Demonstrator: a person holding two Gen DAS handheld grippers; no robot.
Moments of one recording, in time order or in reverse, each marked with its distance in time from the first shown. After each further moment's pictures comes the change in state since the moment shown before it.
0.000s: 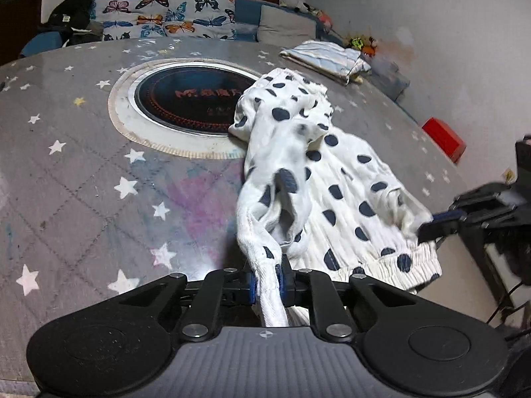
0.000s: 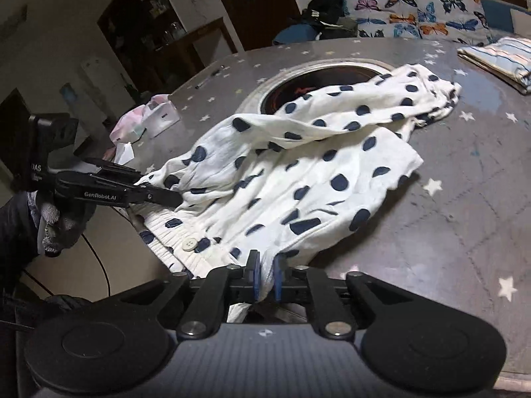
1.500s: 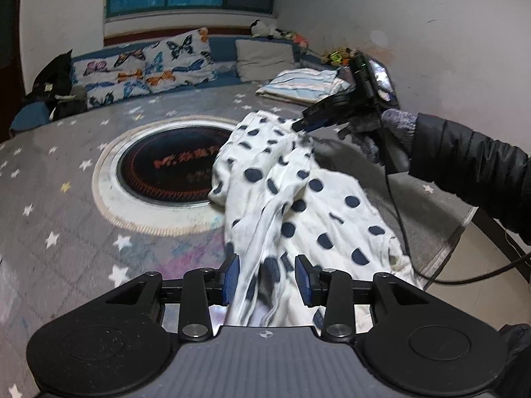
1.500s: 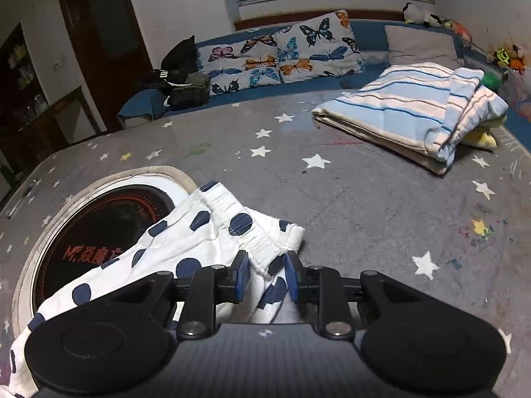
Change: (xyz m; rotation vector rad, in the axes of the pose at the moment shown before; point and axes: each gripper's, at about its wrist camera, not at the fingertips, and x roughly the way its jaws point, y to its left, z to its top) left arm 0.001 -0.037 0.033 0.201 -0.130 0.046; right arm 0.109 -0.179 0.167 0.206 -0.211 -0.444
